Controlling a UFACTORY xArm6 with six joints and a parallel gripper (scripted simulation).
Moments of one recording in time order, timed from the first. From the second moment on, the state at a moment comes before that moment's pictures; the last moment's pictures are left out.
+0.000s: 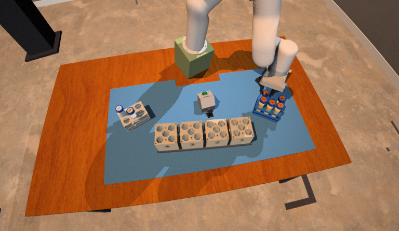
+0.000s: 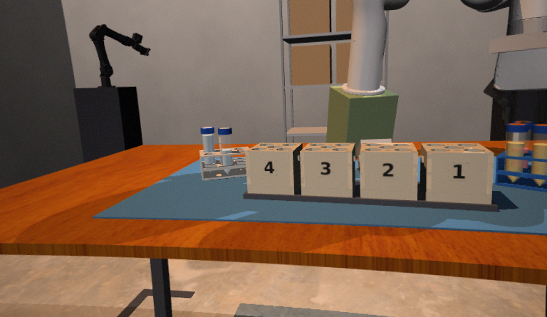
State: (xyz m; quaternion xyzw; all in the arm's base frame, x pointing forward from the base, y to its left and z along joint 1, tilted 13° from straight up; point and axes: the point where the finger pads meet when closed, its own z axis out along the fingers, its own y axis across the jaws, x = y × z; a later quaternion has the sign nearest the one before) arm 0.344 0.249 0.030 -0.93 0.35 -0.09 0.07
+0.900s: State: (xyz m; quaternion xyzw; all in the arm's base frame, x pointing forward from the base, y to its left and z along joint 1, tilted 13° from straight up) arm 0.334 0.245 0.075 -0.93 0.35 -0.09 0.07
